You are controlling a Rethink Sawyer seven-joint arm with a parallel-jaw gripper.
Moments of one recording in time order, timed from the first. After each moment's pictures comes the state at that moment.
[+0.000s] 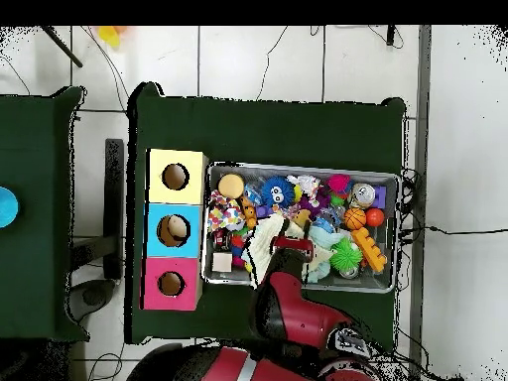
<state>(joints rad) -0.22 -0.39 -0.26 1.99 -0.13 -0.85 1.57</state>
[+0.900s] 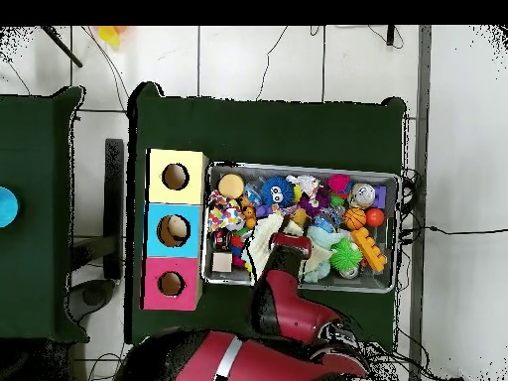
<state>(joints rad) -0.19 -0.33 -0.27 1.98 -0.05 -0.95 1.57</state>
